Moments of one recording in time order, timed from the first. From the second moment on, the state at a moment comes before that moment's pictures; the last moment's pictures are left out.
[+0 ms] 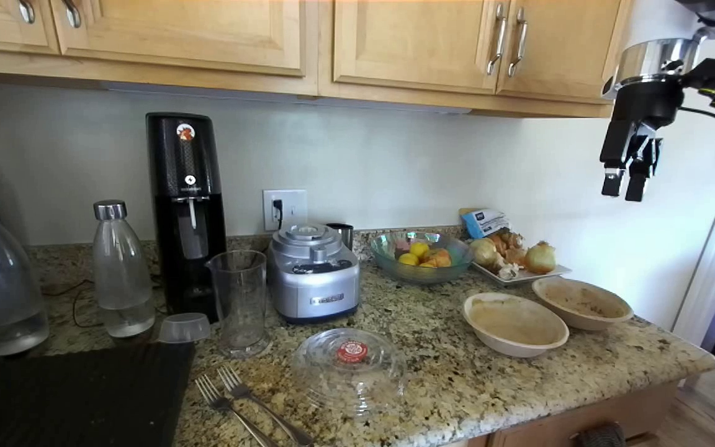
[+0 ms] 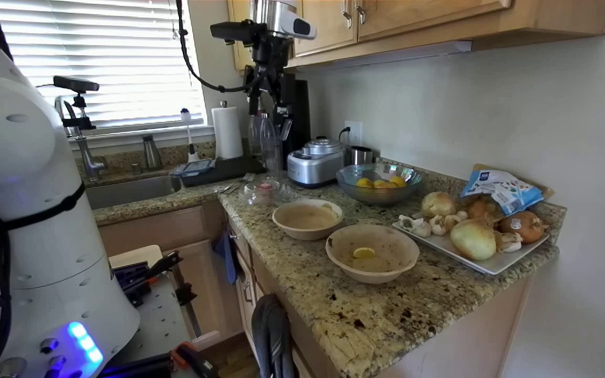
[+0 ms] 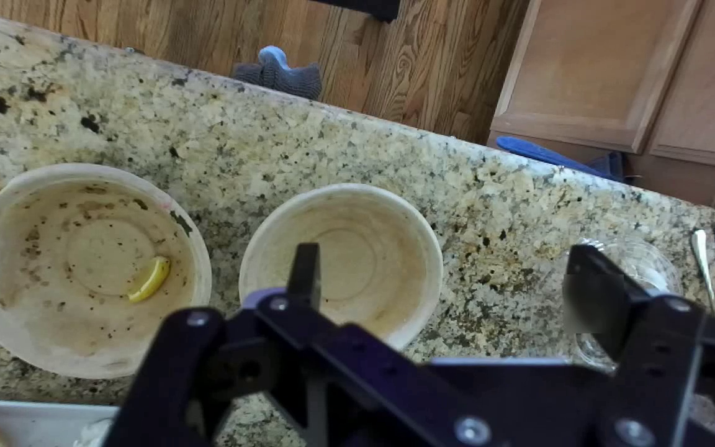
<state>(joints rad) 0.11 -0.41 0.01 -2.39 0.18 1.90 -0.11</state>
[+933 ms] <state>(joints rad) 0.07 -0.24 0.00 -2.39 0.11 2.19 -0.12</state>
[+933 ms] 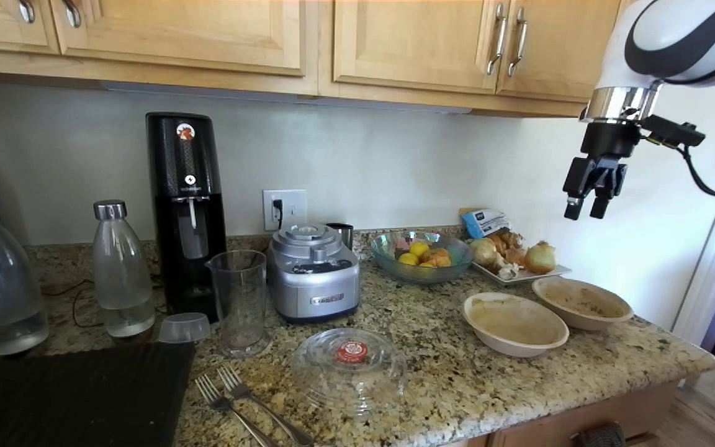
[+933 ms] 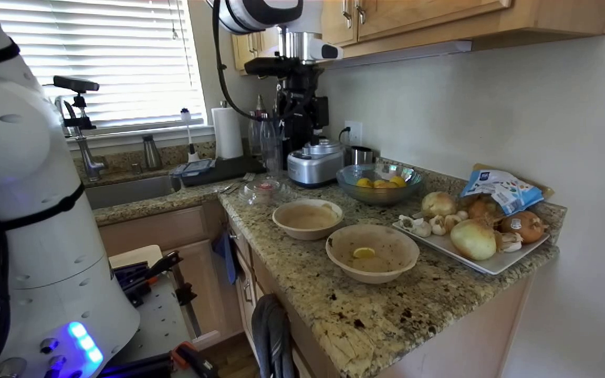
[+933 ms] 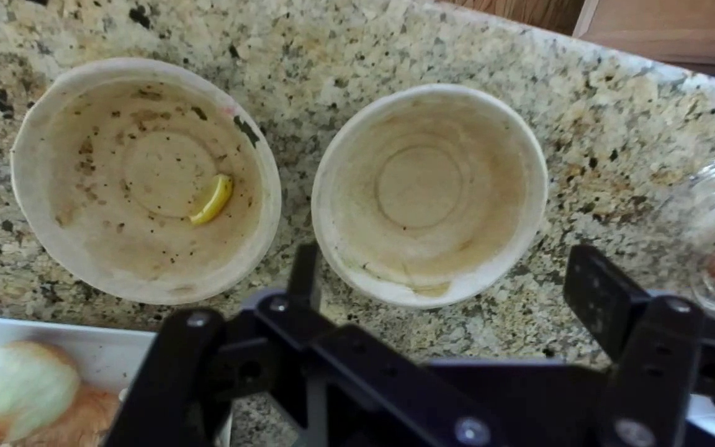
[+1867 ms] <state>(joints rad) 0.03 -0.07 -0.01 -2.34 0.10 2.28 -0.12</state>
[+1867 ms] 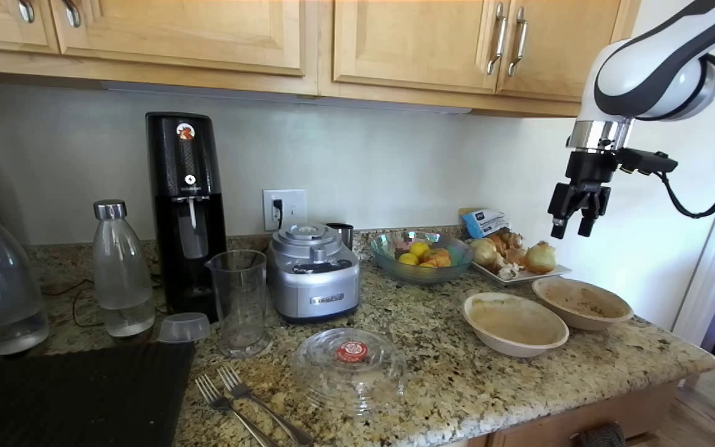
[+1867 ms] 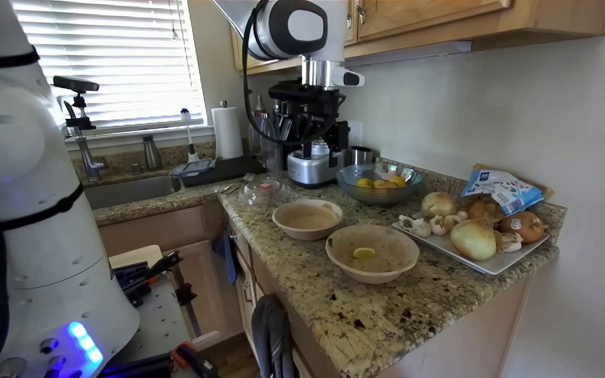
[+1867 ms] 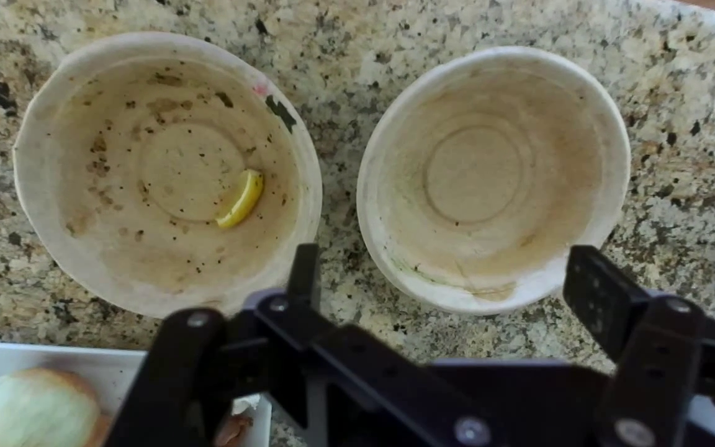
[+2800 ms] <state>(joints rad) -0.16 0.15 -0.12 -2.23 0.18 2.28 -0.37</state>
